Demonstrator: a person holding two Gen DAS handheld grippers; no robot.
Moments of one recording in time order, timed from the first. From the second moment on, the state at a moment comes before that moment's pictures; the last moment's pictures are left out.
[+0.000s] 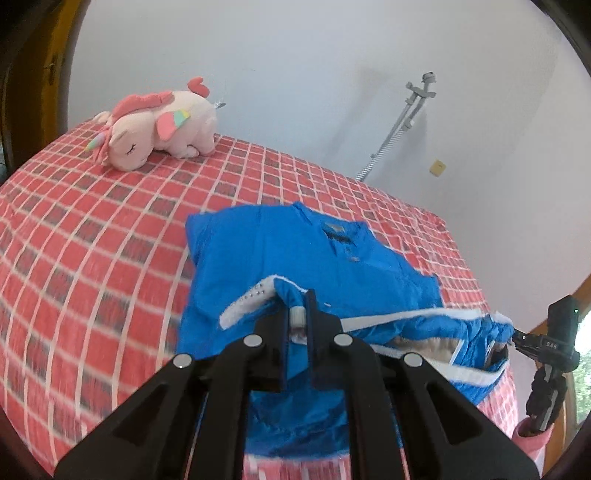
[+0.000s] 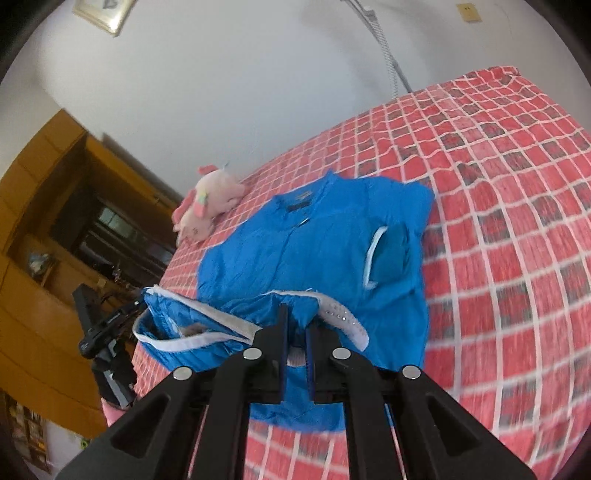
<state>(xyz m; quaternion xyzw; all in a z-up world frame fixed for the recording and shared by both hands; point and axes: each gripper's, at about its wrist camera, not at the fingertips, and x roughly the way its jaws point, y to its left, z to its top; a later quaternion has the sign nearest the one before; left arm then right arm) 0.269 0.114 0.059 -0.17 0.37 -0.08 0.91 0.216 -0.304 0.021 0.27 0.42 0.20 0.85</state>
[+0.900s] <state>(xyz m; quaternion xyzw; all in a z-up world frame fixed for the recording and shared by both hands) 0.395 0.110 -0.022 -0.17 0.43 -0.06 0.88 0.340 -0.308 -0.055 0.26 0.47 0.16 0.83</state>
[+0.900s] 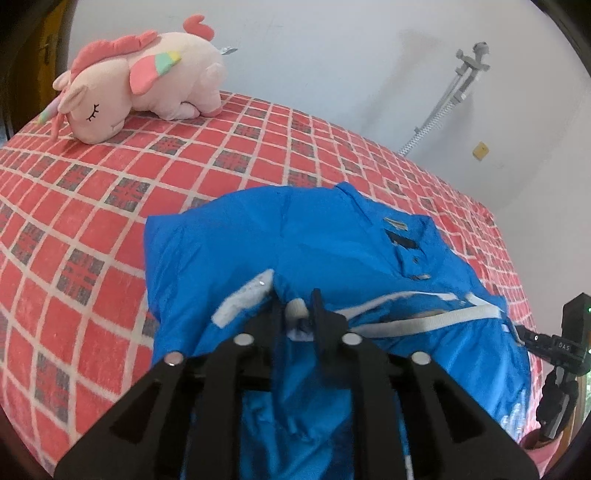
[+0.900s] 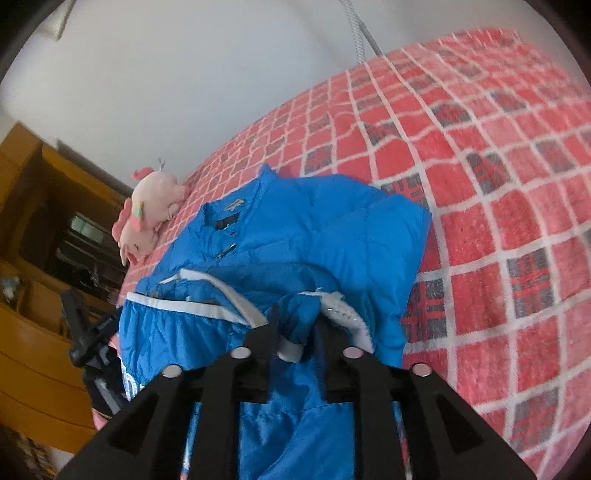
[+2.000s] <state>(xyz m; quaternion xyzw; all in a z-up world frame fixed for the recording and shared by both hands) 0.274 0.107 -0.012 -0.08 0.39 -0.06 0.92 0.251 -0.272 -0.037 0.12 0.45 0.12 0.88</state>
